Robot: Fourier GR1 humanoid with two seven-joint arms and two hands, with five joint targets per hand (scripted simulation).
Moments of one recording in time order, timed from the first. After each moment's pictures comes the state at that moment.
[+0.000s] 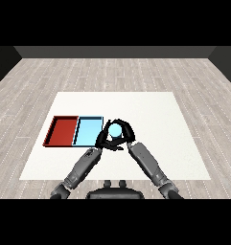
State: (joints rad) left arm -0.43 0.00 -0.46 -1.04 0.32 0.27 -0.40; right arm -0.49 0.00 0.41 -1.27 -0.20 -0.23 -0.29
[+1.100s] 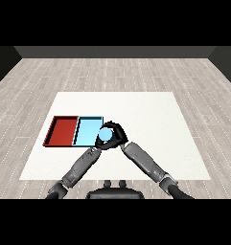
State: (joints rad) left arm -0.45 0.05 -0.53 -1.04 0.17 0.51 -0.37; right arm -0.59 -0.03 0.60 -1.21 -0.29 -0.36 -0.33
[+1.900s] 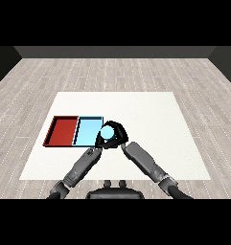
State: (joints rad) left arm -0.46 0.02 -0.50 -0.98 0.32 0.46 -0.42; right arm -0.58 -0.02 0.57 -1.21 -0.38 -0.32 -0.32
